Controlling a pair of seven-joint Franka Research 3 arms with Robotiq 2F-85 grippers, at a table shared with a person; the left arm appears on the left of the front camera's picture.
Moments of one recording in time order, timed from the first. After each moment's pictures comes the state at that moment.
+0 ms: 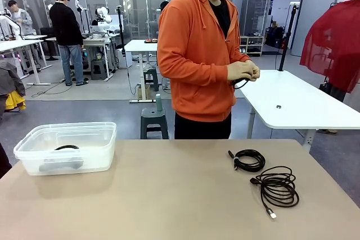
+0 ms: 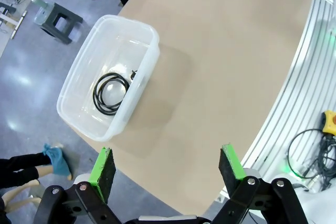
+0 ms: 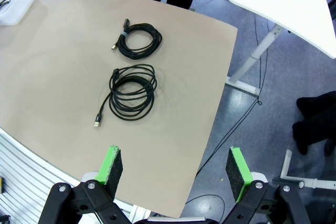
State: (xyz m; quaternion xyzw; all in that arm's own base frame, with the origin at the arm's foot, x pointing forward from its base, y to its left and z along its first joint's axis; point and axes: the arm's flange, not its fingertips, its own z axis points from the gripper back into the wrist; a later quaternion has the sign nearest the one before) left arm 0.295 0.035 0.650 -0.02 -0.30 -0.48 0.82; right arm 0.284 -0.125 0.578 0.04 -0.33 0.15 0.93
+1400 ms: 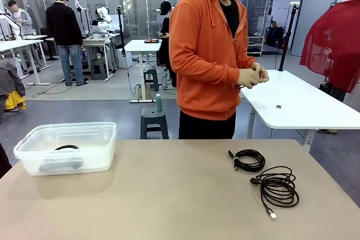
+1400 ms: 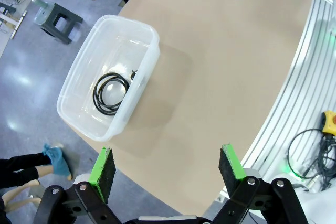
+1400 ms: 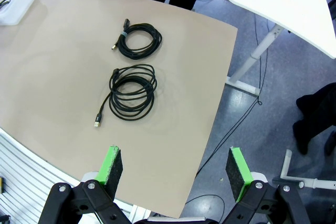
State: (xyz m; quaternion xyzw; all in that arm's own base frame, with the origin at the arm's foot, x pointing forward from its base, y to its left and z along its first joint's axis) left arm 0.295 0.035 0.650 -0.02 -0.30 -0.48 0.82; right arm 0.284 -0.125 0.578 0.04 -0.33 0.15 0.93
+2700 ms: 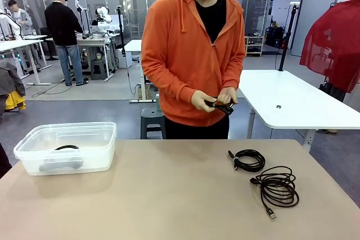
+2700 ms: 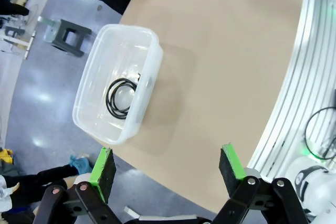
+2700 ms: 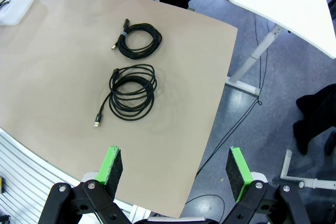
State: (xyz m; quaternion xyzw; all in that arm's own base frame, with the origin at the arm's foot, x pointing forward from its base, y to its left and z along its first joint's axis) left arm 0.267 0.026 0.656 0.02 -0.31 -0.54 0.78; right arm 0.284 -0.125 0.578 0.04 -0.33 0.15 0.93
